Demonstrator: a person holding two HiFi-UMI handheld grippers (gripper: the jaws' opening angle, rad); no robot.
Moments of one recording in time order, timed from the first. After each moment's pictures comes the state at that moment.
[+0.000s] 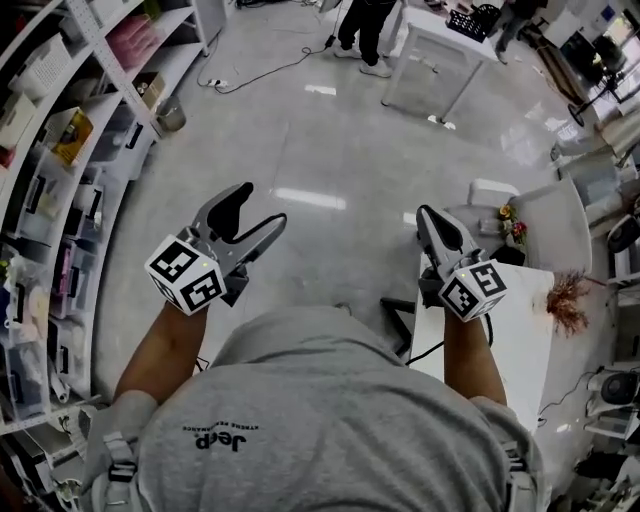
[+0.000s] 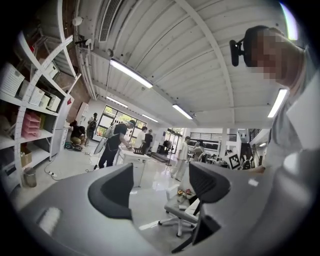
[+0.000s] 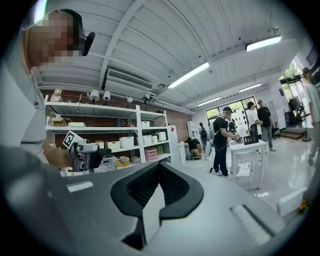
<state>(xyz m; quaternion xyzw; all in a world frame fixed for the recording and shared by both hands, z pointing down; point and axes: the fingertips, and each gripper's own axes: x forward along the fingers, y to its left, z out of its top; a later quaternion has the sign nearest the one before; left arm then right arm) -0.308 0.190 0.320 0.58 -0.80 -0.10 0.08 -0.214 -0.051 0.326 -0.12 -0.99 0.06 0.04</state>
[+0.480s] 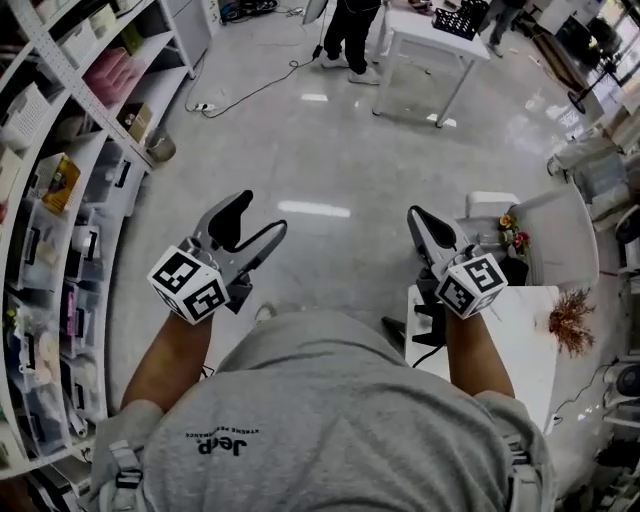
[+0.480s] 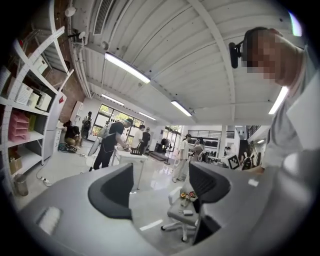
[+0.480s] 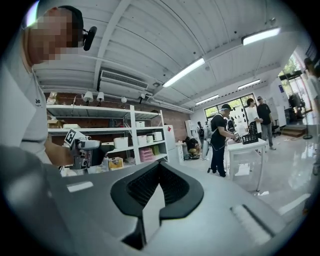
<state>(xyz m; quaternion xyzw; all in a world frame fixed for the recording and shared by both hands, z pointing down) -0.394 0.093 0.314 0.60 -0.79 -0.09 0.09 -0.301 -0.129 0.338 -0.12 -0.99 0.07 0.04</state>
